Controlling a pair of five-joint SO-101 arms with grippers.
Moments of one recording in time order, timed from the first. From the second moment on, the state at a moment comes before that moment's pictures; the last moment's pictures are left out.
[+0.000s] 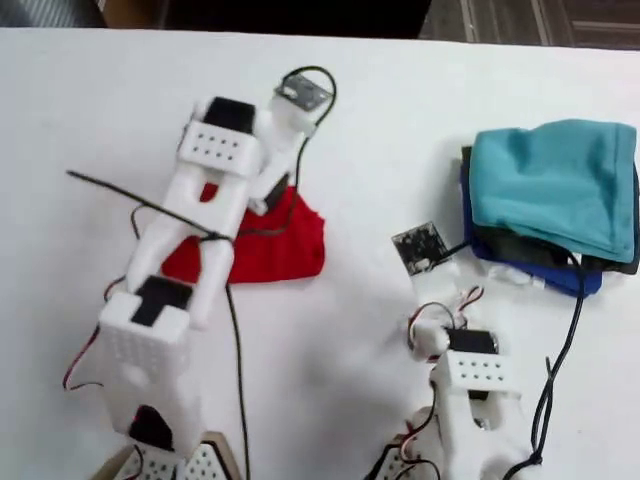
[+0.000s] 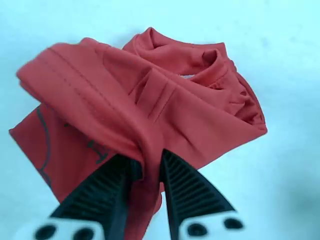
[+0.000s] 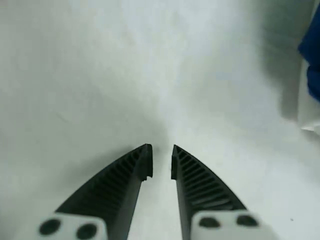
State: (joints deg) left arm 8.9 25.8 -26.4 93.1 -17.0; right arm -0.8 -49.4 82.0 40.2 26.6
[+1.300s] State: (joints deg) left arm -44.2 30.4 -38.8 96.5 -29.2; right arm -16.8 -29.4 40.2 56.2 24.3
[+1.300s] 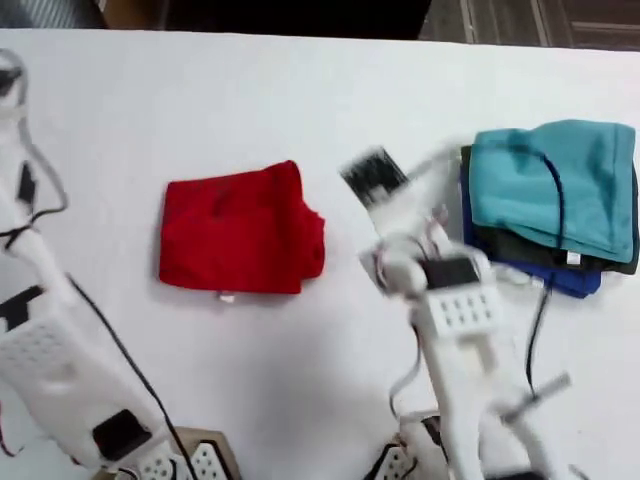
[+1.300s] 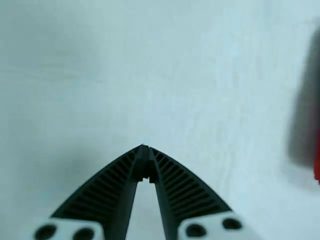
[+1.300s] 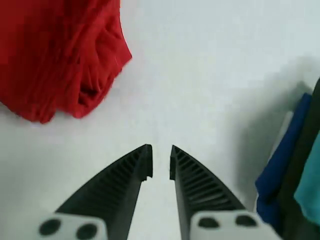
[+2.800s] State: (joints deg) left arm -58.1 30.4 -24.1 88.1 -20.7; right arm -28.3 62.6 -72.3 83.8 17.5
